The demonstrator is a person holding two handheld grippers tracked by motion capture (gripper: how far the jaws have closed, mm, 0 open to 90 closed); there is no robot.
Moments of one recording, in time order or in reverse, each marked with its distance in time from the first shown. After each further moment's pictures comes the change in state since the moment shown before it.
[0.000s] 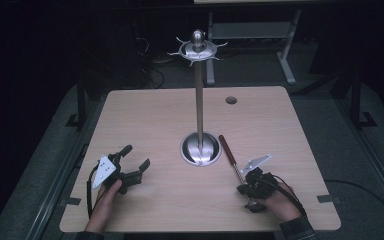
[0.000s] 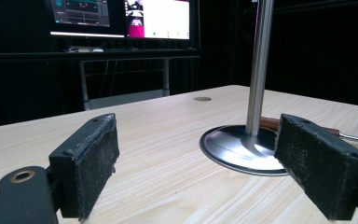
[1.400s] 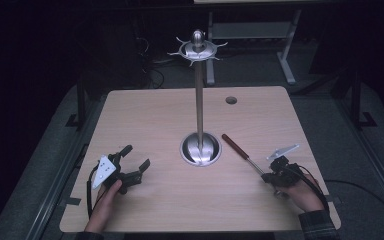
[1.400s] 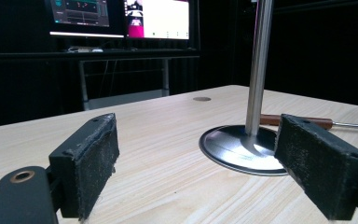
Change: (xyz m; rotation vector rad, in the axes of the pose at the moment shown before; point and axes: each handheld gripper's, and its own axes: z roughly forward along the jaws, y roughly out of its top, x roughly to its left) left arm 0.000 0.000 0.000 0.003 -0.002 0.001; right arm -0.059 -0.023 -0.031 -0.006 -0.127 0.127
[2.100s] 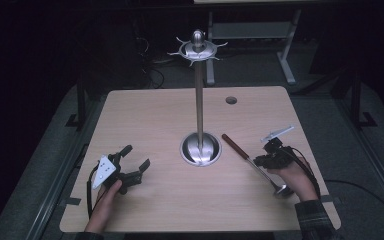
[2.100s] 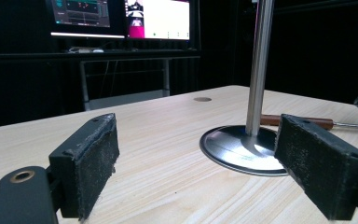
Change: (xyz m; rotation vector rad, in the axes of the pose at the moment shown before) left arm 0.000 0.000 0.000 0.001 0.003 0.000; right arm -0.013 0.050 0.000 -0.052 0.018 0.026
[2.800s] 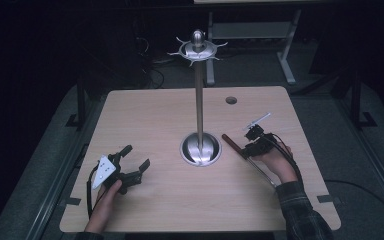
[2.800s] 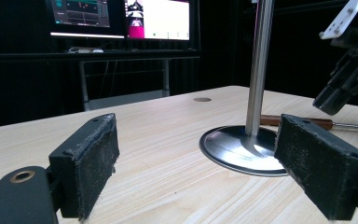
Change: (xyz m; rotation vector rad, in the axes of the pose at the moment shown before) left arm 0.000 0.000 0.000 0.000 0.000 -0.006; right arm 0.001 0.050 0.035 0.075 -0.059 -0.049
